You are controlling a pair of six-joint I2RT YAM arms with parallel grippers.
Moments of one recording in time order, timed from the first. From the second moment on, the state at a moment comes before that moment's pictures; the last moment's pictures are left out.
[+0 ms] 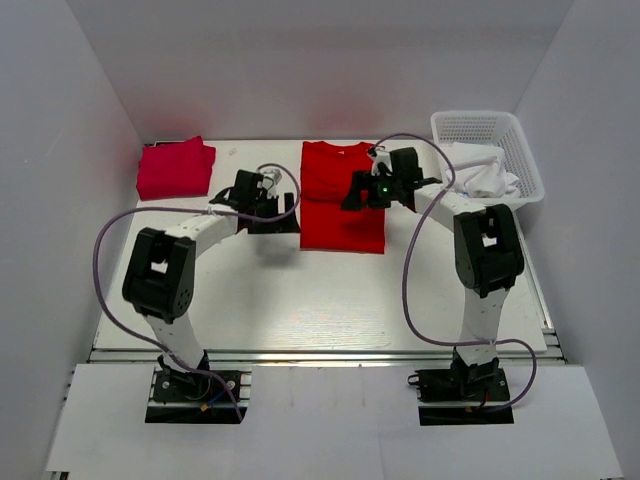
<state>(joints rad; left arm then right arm) -0.32 1.81 1.20 -0.26 0.27 -0.28 0.31 2.00 1.41 -0.14 -0.55 0.20</state>
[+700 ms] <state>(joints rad) -0.32 1.61 0.92 -0.26 0.25 -0.33 0.40 2.38 1.88 -0.10 -0.45 0.23</state>
